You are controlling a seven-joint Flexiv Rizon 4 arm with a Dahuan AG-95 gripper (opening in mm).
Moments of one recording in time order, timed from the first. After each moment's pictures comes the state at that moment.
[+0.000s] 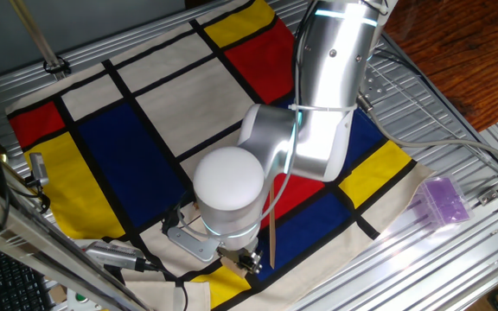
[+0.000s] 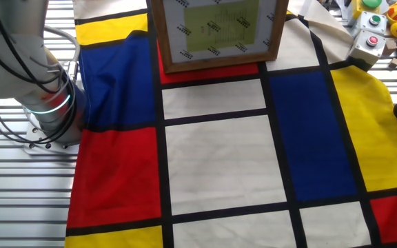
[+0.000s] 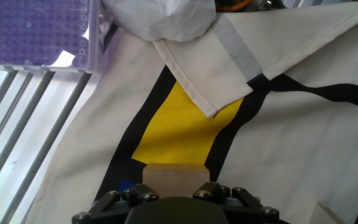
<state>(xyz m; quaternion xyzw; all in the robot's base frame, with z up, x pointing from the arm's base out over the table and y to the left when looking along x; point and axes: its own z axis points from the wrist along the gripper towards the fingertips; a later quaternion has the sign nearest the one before) 0.544 0.359 0.078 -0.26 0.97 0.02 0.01</state>
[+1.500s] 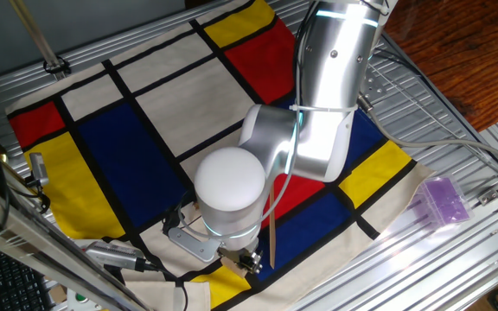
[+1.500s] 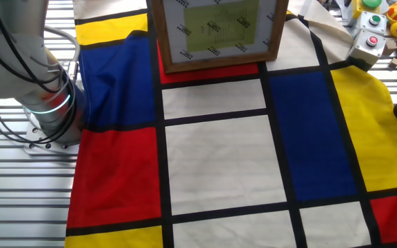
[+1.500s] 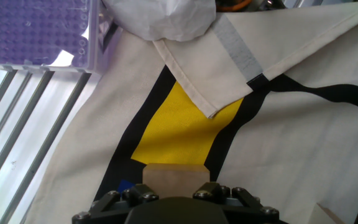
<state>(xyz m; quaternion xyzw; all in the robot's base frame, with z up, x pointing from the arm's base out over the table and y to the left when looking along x) 0.544 0.359 0.078 -0.26 0.96 0.02 0.01</state>
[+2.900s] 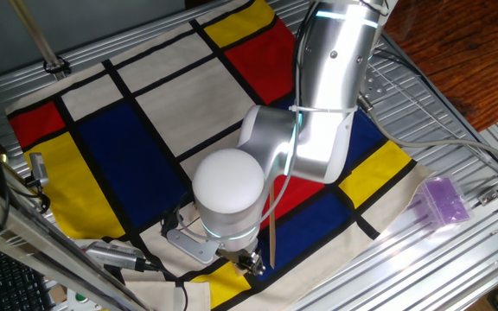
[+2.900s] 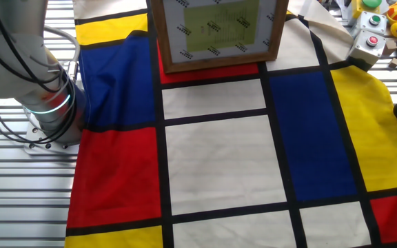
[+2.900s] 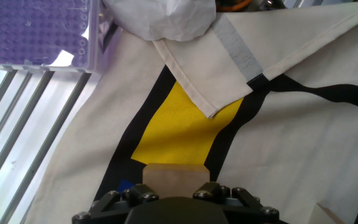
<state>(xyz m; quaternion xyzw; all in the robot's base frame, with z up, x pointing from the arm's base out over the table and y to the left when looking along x) 0.546 0.358 0.100 -0.27 0.96 0.02 0.00</state>
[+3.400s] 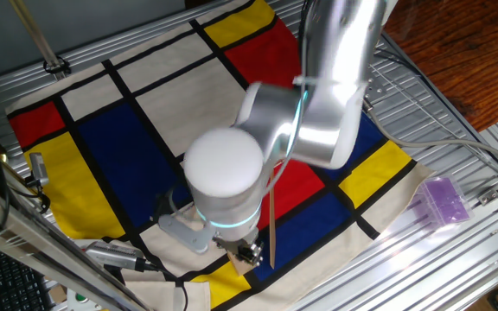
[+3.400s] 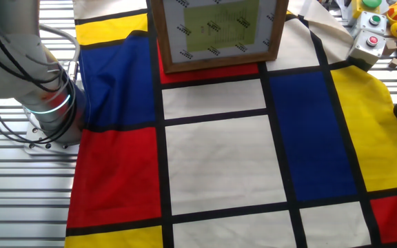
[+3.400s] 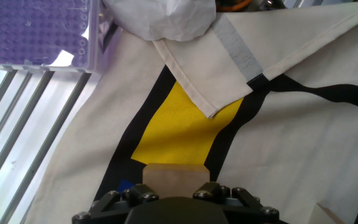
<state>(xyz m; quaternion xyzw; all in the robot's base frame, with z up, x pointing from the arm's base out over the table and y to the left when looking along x) 0.537 0.358 0.169 -0.23 0.97 0.03 -0.02</state>
